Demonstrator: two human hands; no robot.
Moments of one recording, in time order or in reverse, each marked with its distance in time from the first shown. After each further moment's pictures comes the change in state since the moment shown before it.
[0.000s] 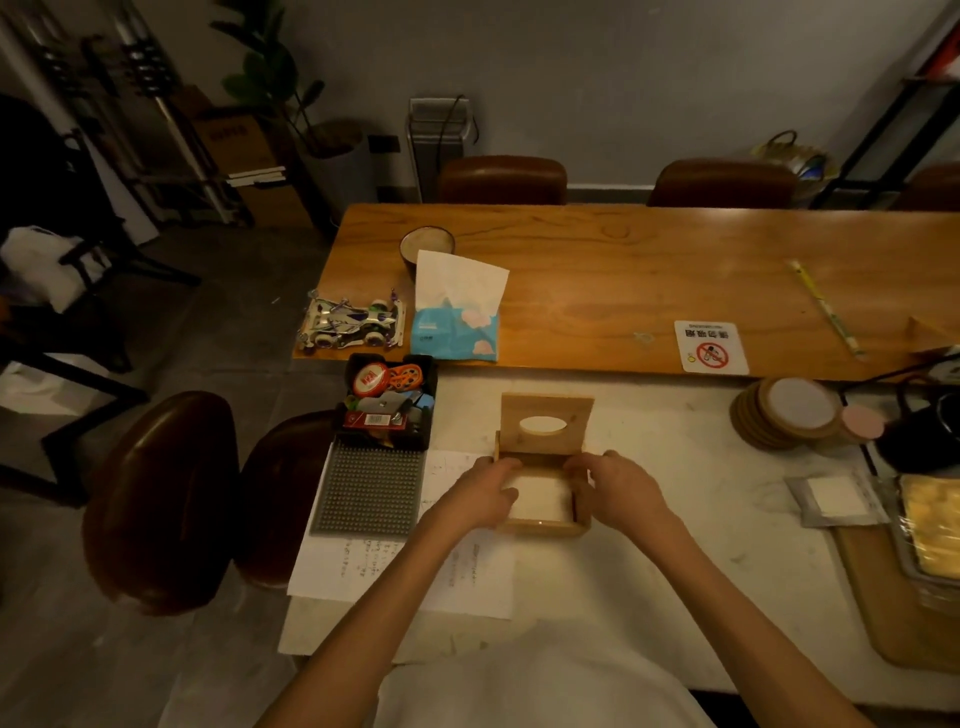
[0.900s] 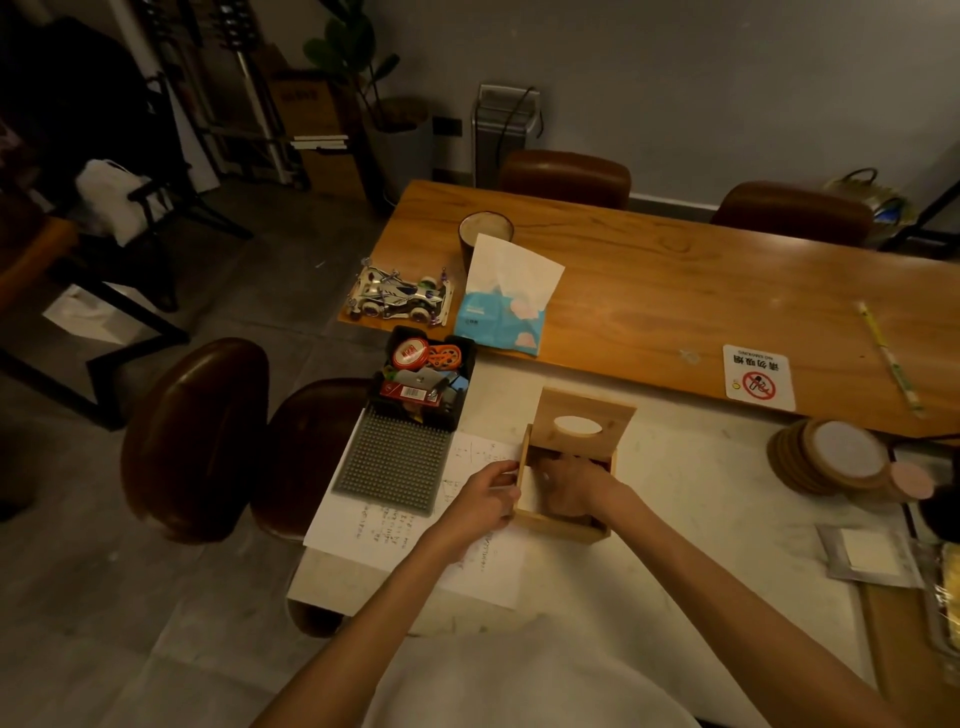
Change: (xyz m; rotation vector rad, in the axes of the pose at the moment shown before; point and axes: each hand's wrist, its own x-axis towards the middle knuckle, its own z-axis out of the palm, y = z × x) left_hand -0.035 -0.026 0.019 -0.899 0.120 -0.089; right_hand 0.041 -0.063 0.019 -0.351 -0.423 -0.266
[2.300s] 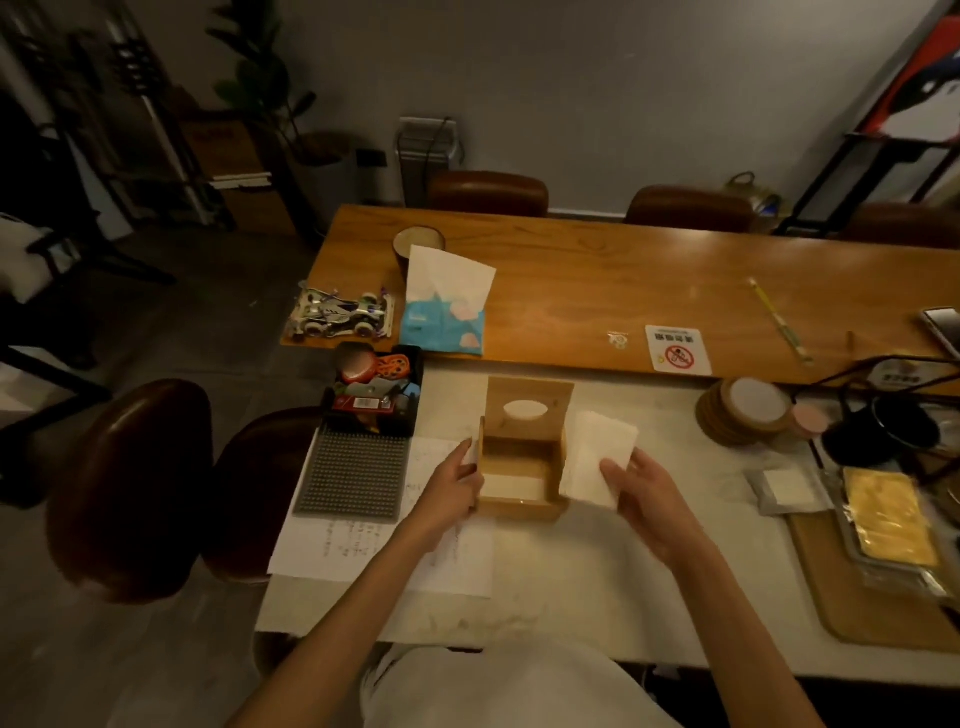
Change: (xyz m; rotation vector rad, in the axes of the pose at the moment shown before) left_hand -0.012 0.012 0.006 0.076 -0.017 0.067; right_hand -0.112 0.075 0.060 1.833 0.527 -0.064
